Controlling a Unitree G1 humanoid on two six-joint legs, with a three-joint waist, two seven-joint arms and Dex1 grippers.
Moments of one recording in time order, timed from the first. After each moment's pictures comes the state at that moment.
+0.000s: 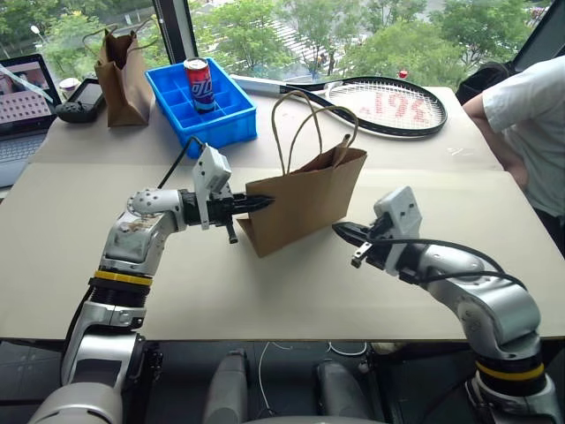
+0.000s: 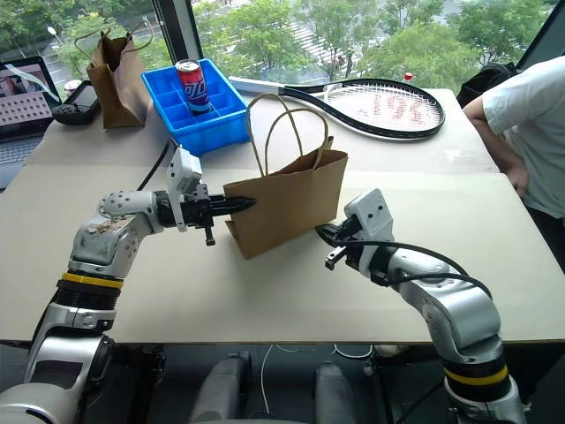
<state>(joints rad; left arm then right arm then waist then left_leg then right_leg) -0.72 0.52 -0.08 0.20 -0.40 0.39 -1.19 -0.16 -0.67 -0.12 -0.64 0.60 0.94 0.55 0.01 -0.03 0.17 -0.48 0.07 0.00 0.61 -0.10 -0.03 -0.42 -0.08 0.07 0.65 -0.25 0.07</state>
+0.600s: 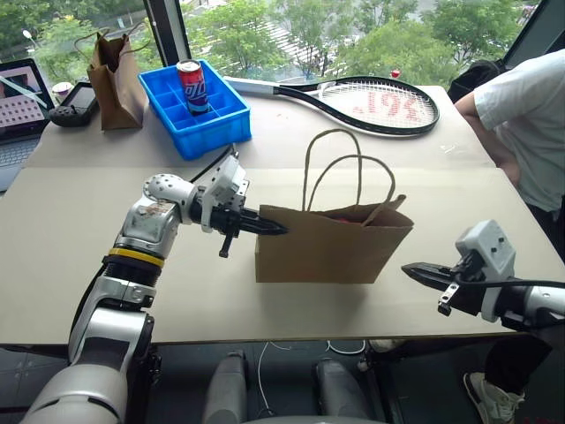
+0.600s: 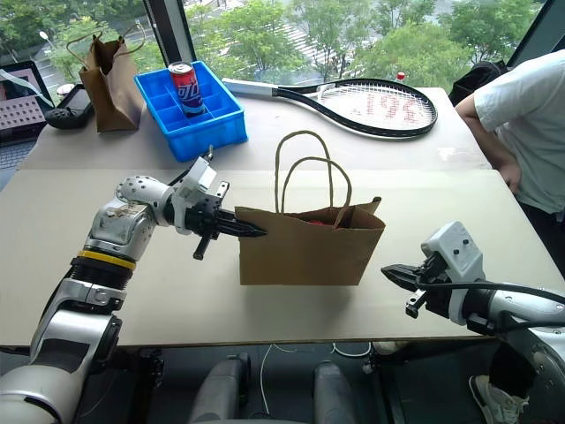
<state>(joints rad) -0.81 0.51 -0.17 0.39 -0.39 0.27 -1.58 0.14 -0.89 -0.45 -0.70 0.68 0.96 0.73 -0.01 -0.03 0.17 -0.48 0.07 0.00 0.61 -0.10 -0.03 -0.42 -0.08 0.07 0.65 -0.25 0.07</state>
